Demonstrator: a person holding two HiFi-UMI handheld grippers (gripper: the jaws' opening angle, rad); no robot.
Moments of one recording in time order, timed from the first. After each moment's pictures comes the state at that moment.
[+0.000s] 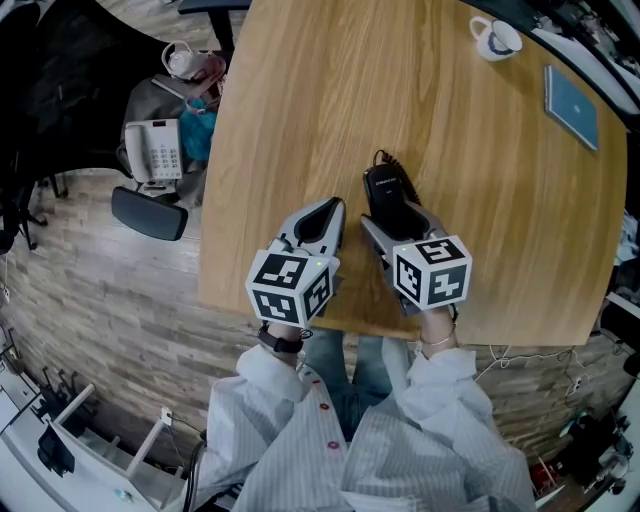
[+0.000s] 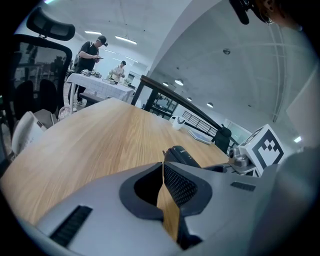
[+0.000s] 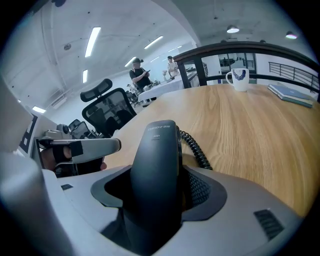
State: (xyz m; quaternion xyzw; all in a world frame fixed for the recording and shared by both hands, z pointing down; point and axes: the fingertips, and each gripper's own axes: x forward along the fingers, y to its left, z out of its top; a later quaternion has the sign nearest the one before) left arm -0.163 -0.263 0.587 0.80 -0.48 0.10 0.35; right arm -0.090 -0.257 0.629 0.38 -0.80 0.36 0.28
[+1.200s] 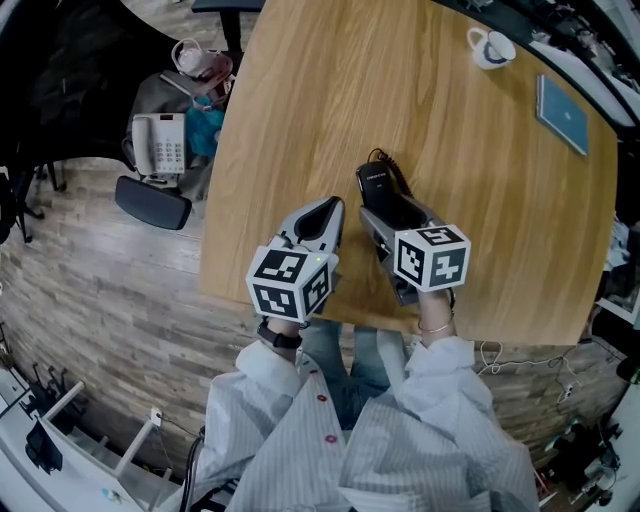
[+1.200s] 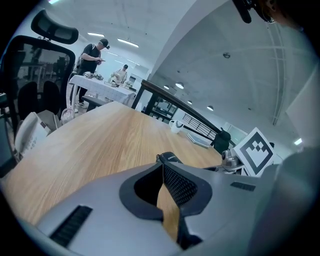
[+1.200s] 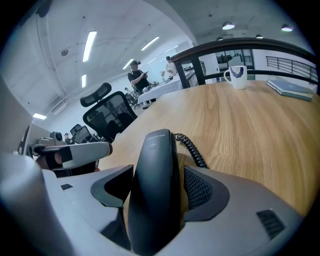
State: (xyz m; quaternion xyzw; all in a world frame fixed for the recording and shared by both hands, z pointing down) left arm -0.166 -0.252 0.570 0.80 -0.48 0.09 0.35; right arm -0.091 -0.259 0.622 0.38 -0.80 0.38 0.27
